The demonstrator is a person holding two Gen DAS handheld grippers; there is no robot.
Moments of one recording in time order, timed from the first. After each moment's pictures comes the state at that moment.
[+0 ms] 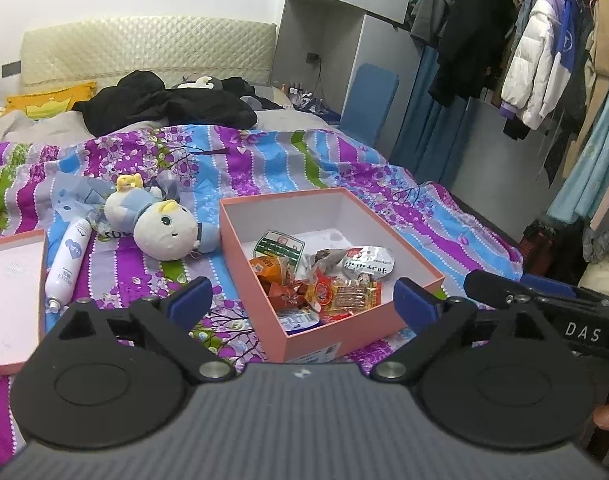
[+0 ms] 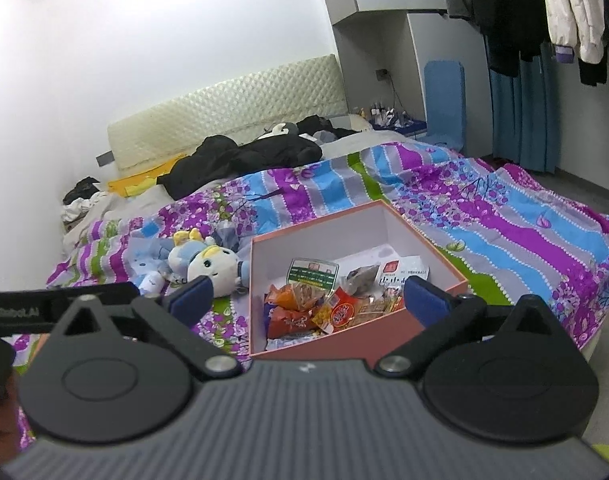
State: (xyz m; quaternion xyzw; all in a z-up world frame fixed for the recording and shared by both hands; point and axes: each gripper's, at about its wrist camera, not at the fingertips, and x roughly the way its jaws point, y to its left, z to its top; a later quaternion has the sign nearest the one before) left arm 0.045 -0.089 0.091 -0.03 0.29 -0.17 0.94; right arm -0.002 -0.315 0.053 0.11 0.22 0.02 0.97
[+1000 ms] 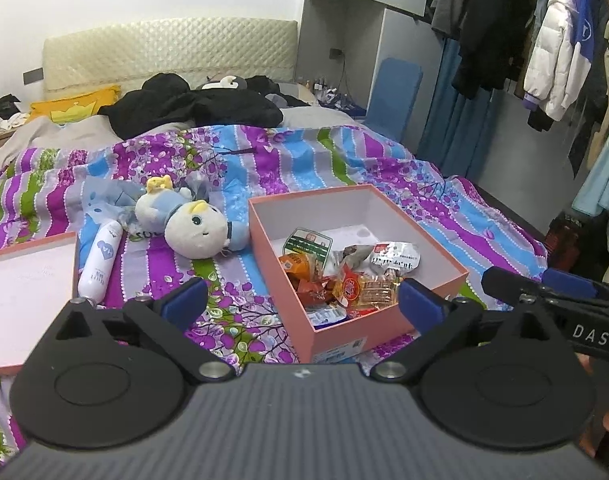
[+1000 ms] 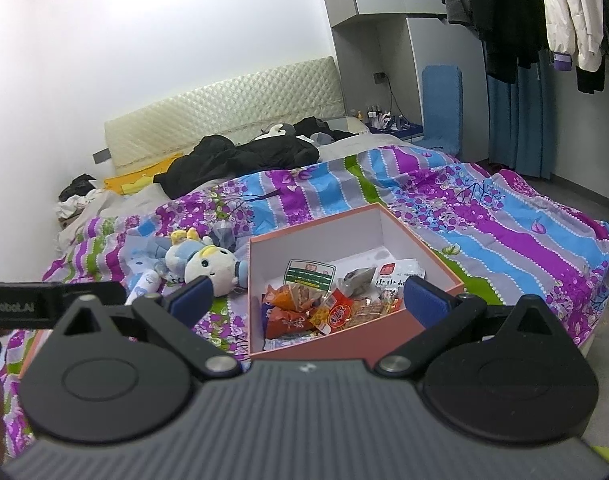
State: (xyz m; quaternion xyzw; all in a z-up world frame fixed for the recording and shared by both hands) left arm 0.032 -0.087 0.108 -0.02 0.30 -0.13 0.95; right arm -0.008 -0.308 0.061 0.10 0.21 0.01 0.97
